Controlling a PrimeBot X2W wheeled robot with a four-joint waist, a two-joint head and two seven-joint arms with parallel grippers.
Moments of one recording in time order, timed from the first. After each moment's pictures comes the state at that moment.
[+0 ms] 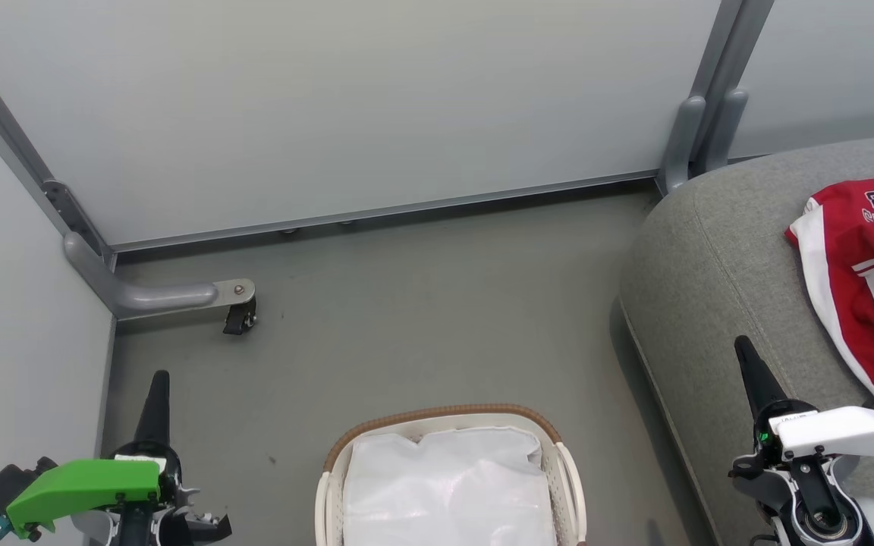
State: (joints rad) left arm -0.08 0.05 0.10 0.27 -1.40 -0.13 0.06; right arm -0.13 -0.05 -0.09 0.27 1.38 0.13 0.06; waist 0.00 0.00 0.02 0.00
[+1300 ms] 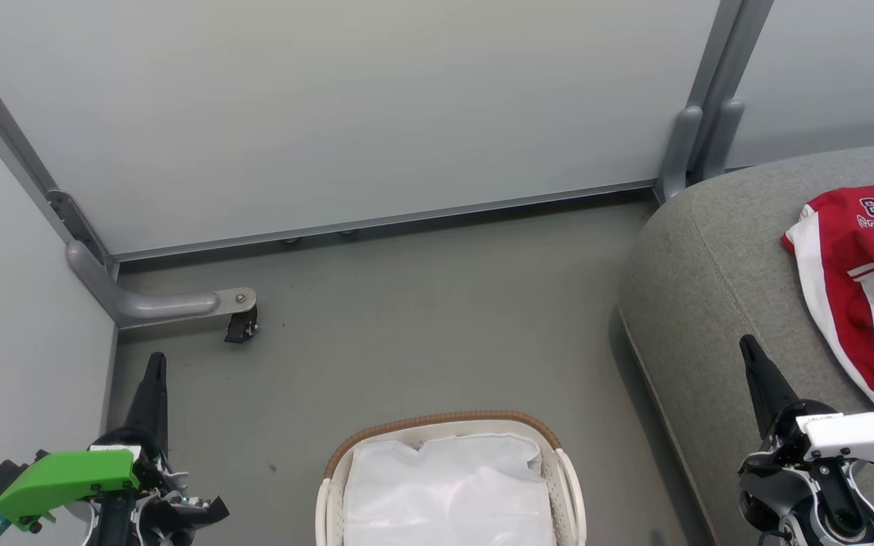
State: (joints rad) left arm -0.10 0.05 0.11 0.25 -1.61 -0.13 0.11; right arm -0.11 -0.05 -0.11 0.25 1.61 0.13 0.12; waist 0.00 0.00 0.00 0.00
